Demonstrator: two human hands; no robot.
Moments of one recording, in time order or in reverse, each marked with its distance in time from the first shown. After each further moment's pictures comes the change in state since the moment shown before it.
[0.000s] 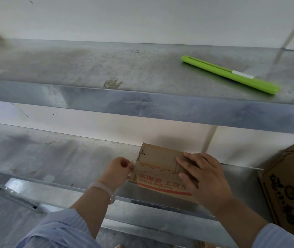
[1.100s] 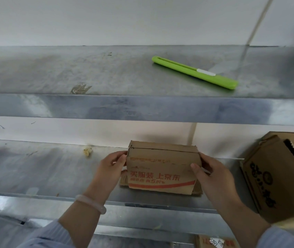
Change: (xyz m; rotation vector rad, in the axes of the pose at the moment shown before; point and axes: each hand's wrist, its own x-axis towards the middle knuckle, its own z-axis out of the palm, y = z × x) left_hand -0.043 0.041 0.012 -0.302 -0.023 0.243; right_hand -0.022 0.001 -0.042 0.740 0.107 0.627
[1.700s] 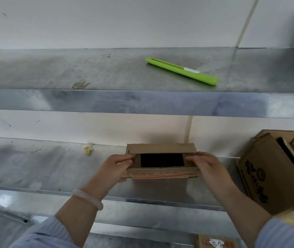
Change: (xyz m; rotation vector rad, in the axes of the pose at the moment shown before) left_hand -0.020 0.019 0.005 0.164 -0.144 -0.144; right_hand 0.012 0.009 -0.011 0.140 -0.087 0.128
